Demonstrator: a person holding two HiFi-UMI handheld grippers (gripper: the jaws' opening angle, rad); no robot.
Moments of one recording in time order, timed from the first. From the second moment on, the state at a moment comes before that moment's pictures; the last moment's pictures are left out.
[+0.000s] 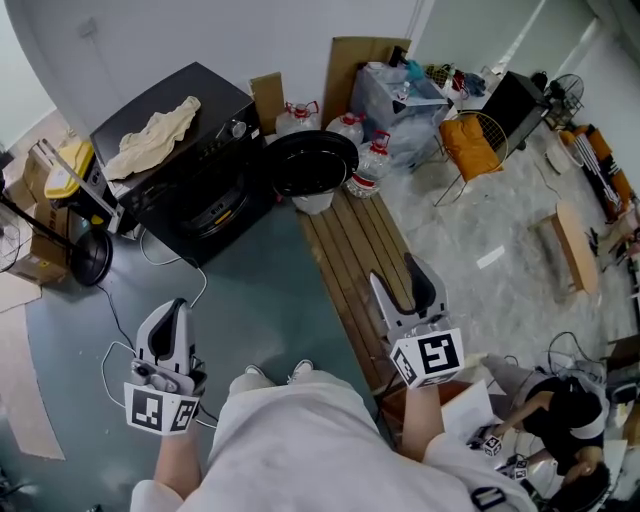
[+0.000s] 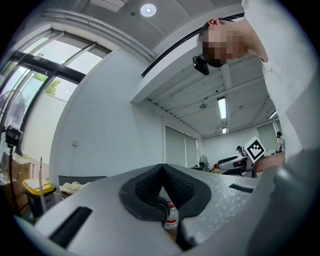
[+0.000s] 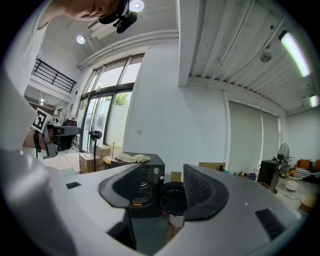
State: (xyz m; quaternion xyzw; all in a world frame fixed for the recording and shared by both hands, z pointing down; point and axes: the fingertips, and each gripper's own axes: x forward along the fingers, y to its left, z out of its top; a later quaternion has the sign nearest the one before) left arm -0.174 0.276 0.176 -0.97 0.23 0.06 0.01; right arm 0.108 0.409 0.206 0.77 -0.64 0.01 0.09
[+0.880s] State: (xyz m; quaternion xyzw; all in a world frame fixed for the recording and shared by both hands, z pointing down) left arm -0.053 0.138 0.227 -0.98 0.18 0.04 -0.05; right arm 0.194 0.304 0.254 0.77 -0.61 0.08 0.17
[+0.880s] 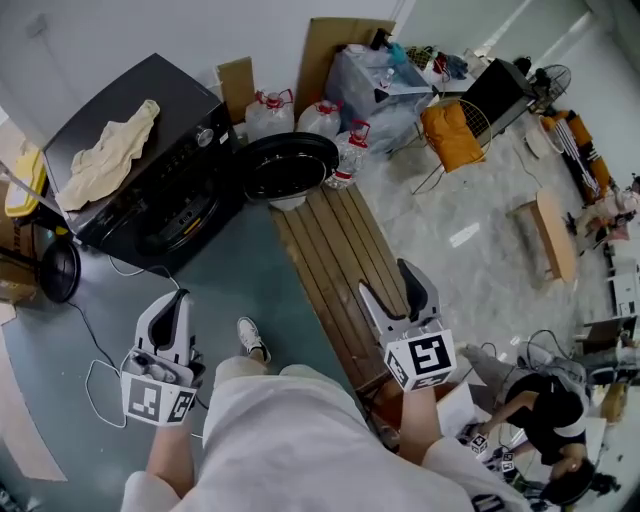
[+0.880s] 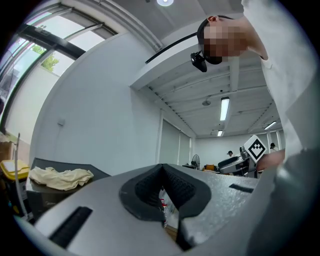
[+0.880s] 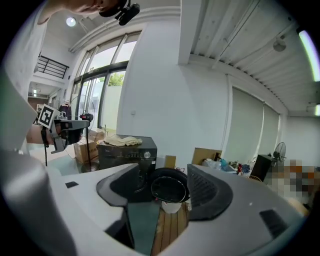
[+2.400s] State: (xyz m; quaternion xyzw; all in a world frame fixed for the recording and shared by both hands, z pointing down) left arm 0.128 -0.062 0.312 -0.95 0.30 -0.05 -0.10; right arm 0.445 -0.070 0.548 0.54 -0.71 0.10 0.44
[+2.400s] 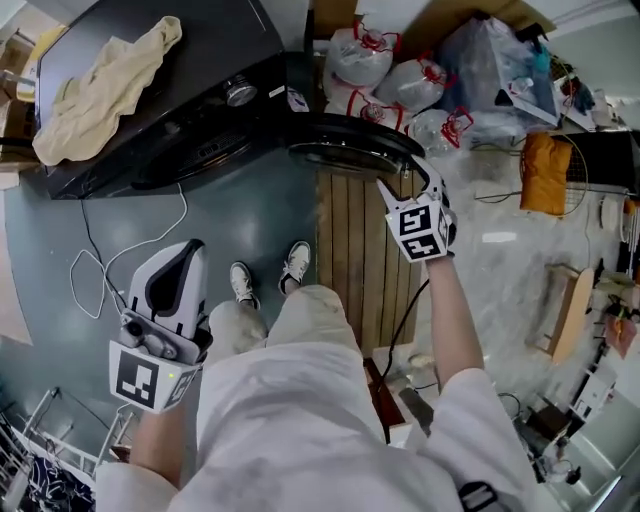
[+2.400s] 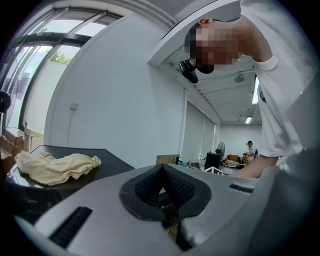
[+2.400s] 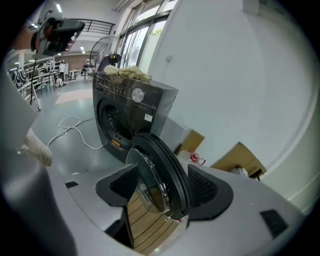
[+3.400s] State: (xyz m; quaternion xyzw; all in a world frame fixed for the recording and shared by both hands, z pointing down) left arm 0.082 -0.043 0.369 -0.91 0.36 -0.09 -0.15; right arm 0.472 -0.159 0.667 0.45 -0.69 0.13 0.55
